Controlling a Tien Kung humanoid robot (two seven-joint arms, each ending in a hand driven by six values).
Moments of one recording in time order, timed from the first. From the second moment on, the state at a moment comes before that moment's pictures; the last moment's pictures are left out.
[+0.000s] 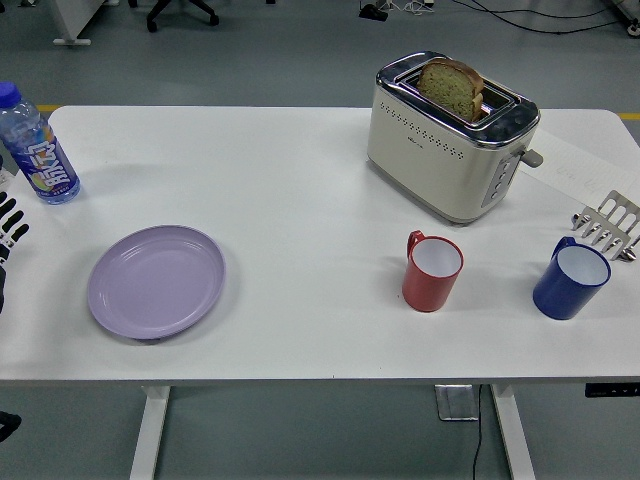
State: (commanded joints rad) left arm -0.08 0.19 -1.69 -1.05 0.99 -0.11 -0.38; right arm 0.05 -0.08 1.16 0.18 -1.16 -0.09 -0.08
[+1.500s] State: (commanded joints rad) left arm -0.13 0.09 -1.53 -0.96 0.96 -0.11 -0.42; right arm 0.06 -0.07 1.16 0.18 -1.17 -0.09 -0.08
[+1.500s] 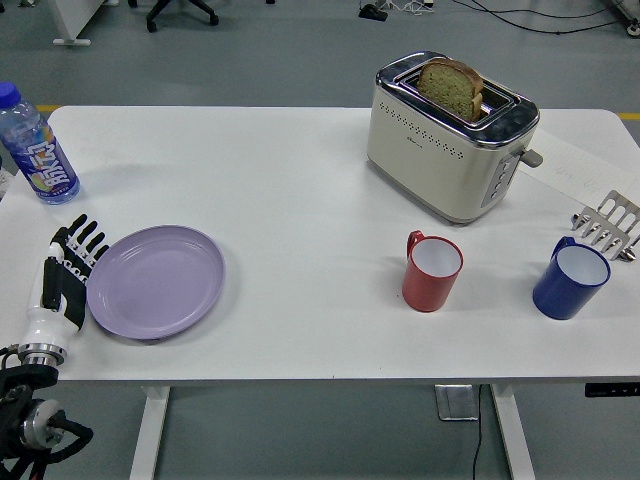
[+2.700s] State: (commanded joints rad) left arm -0.19 0.07 -1.36 -0.95 0.90 -0.11 -0.44; right arm 0.07 -0.07 1.16 0.18 -1.18 -0.08 -0.08
